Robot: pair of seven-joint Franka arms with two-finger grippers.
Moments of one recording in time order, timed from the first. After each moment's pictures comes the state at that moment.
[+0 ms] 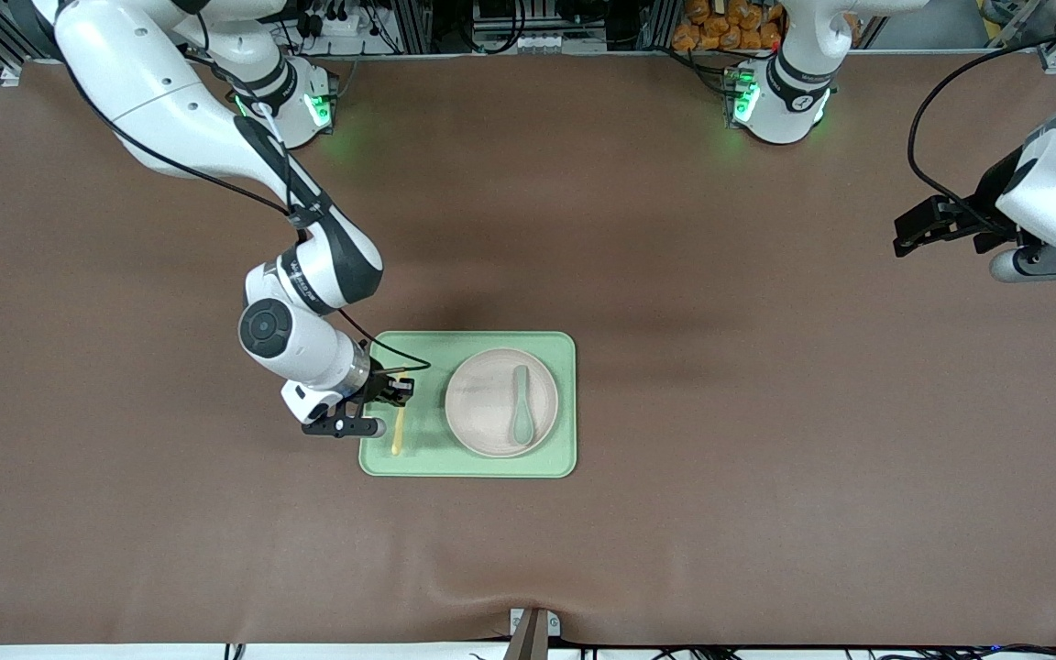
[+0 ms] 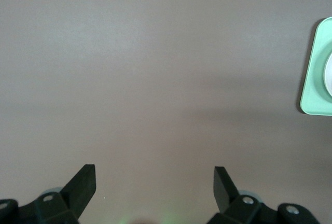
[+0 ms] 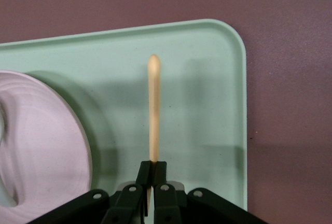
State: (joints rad) left arm -0.13 0.03 0.01 -1.57 -0.02 1.54 -0.16; right arm 0.05 0.66 0.37 -1.75 -0.02 2.49 0.42
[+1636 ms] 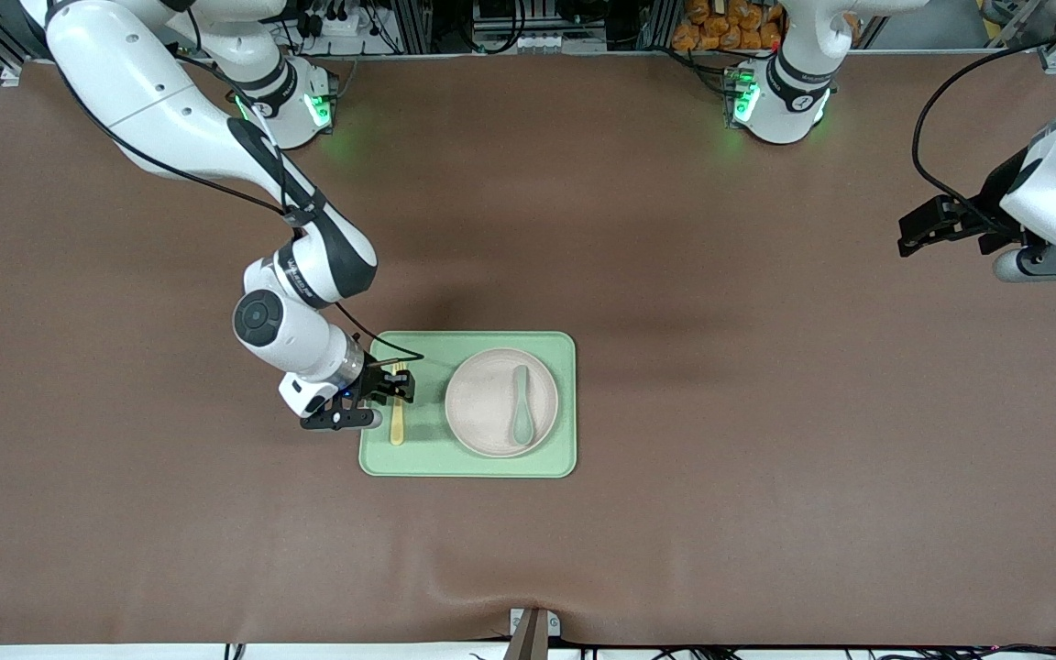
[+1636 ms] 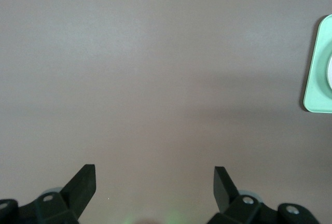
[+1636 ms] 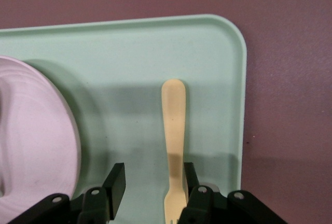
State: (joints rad) left arm -0.13 0.03 0.02 -1.57 -0.01 1.54 -0.14; right arm 0.02 0.65 0.38 -1.79 -0.02 2.52 0.33
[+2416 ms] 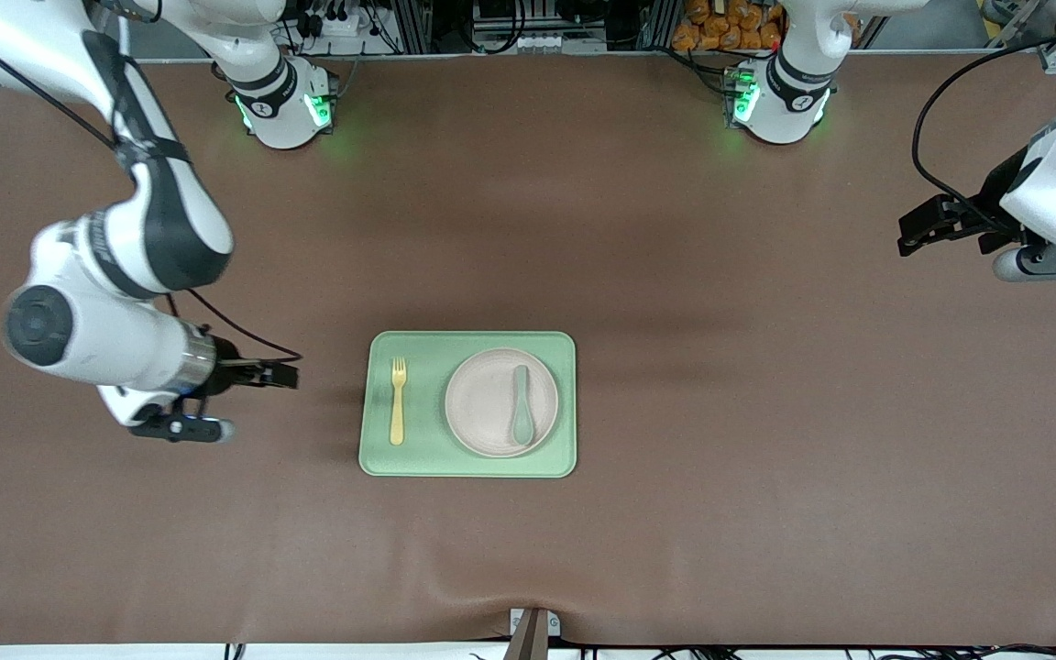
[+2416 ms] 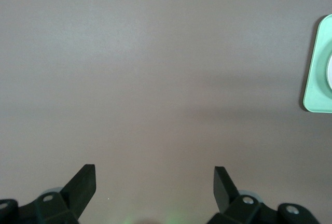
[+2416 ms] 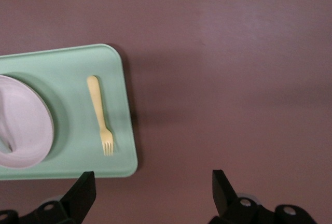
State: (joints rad) left arm -0.13 0.02 0.02 -1.57 -0.01 1.54 -0.13; right arm -0.17 0.44 0.38 -1.52 -0.02 1.81 0.31
